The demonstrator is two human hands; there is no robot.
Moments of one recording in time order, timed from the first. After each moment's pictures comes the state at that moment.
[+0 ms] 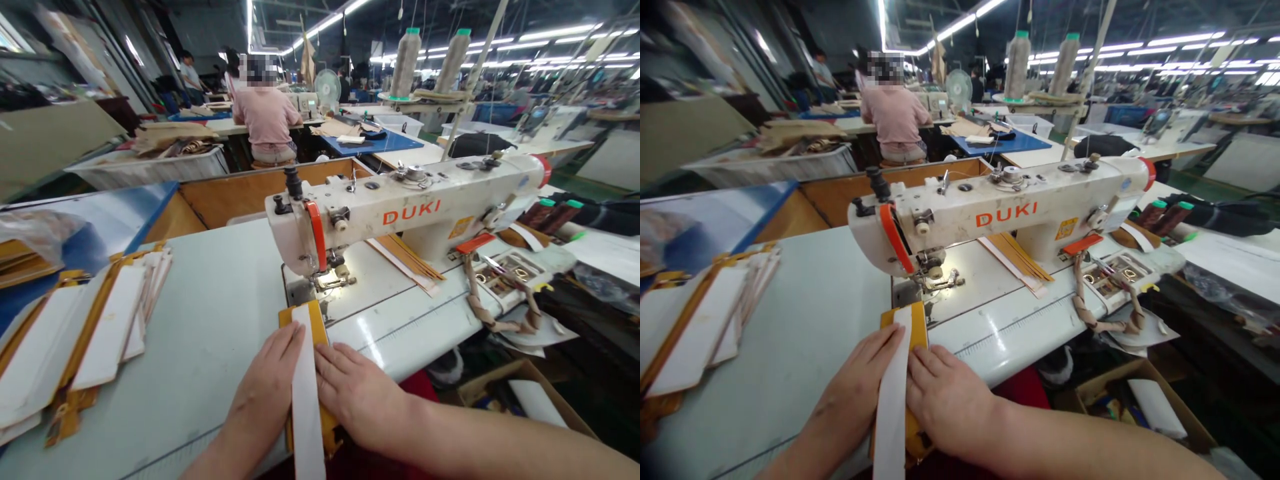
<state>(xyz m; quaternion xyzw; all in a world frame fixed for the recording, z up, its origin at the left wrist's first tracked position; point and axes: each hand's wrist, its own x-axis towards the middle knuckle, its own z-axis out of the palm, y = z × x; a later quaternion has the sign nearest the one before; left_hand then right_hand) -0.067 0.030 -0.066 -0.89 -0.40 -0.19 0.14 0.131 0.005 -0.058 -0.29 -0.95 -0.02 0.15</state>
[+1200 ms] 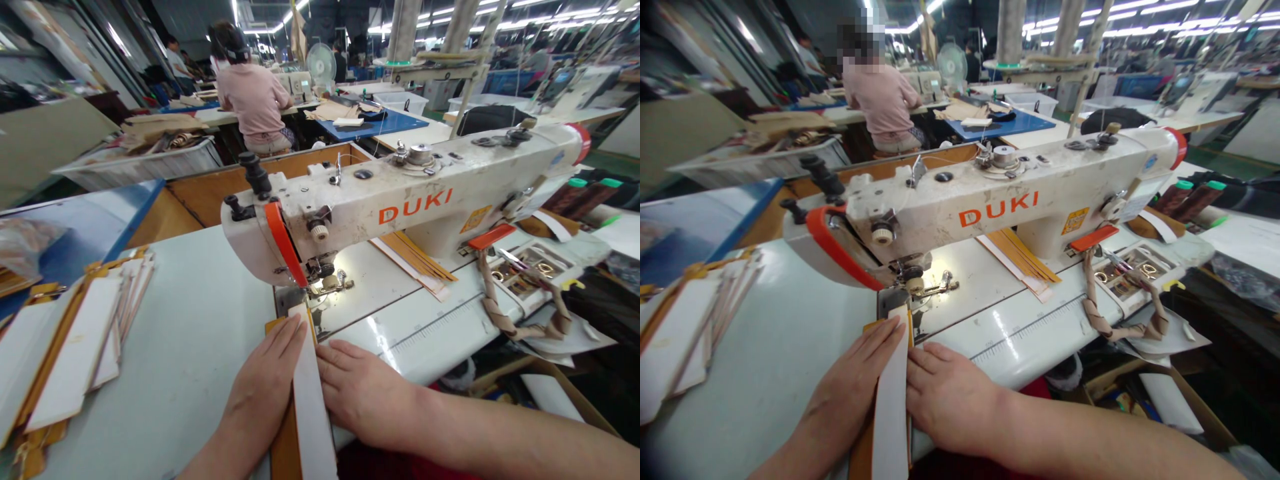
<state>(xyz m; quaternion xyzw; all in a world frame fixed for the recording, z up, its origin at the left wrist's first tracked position) -0.064 0.061 -0.068 -0.90 -0.38 -0.12 0.18 0.144 0.037 -0.056 -0.25 -0.95 0.05 0.16</state>
